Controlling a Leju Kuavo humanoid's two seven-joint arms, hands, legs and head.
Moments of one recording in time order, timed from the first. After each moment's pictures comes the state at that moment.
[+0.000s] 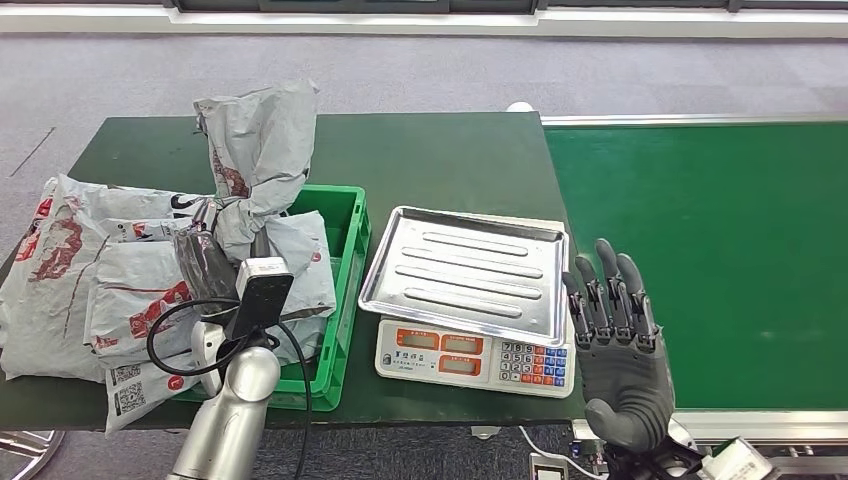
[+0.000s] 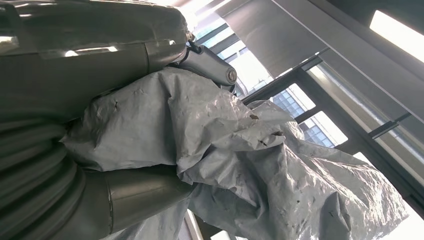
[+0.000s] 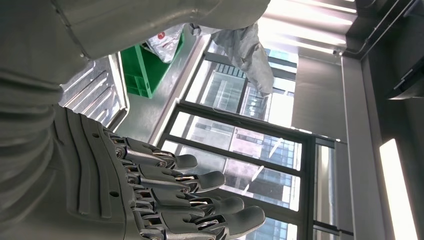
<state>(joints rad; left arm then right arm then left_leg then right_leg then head) -0.26 -0.20 -0.09 -1.38 -0.77 0.70 -0.40 0.14 -0.01 0.21 -1.84 0.09 0.10 -0.55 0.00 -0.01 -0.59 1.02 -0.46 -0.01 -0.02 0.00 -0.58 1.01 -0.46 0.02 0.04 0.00</state>
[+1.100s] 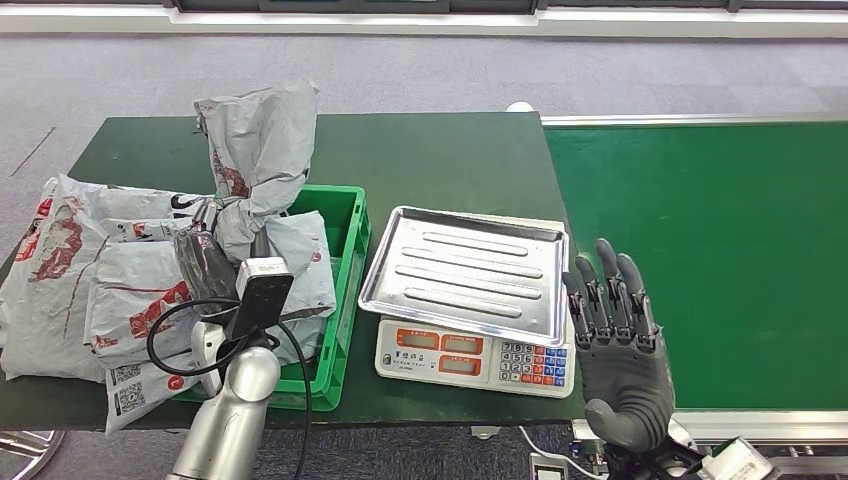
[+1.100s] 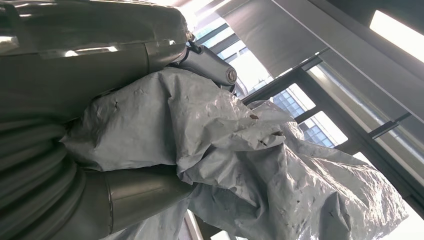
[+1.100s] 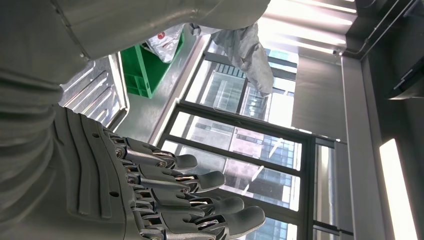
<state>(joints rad) -0.26 -0.20 -0.09 -1.38 -0.77 0.70 -0.40 0.14 -0.01 0.21 -1.84 0.09 0.10 -0.55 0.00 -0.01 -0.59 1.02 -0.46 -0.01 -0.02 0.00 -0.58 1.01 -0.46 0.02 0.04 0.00</state>
